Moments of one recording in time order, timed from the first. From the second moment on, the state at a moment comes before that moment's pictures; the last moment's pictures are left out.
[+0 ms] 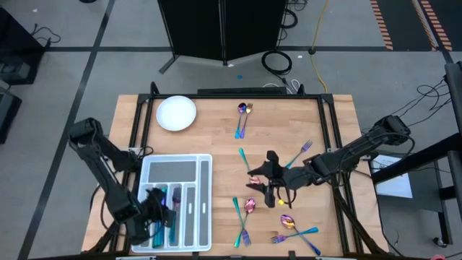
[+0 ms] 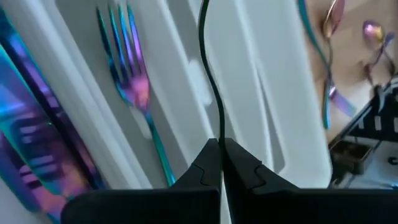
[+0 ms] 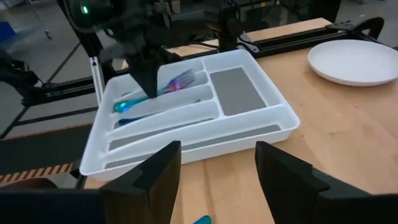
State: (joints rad) left arm -1.06 1.45 0.82 -0.60 -0.54 -2.22; right arm 0.44 1.36 0.94 0.01 0.44 0.43
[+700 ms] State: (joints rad) left arm -1.00 1.56 0.82 -0.52 -0.43 -2.24; right arm 0.45 1.36 0.94 0.04 0.44 0.42
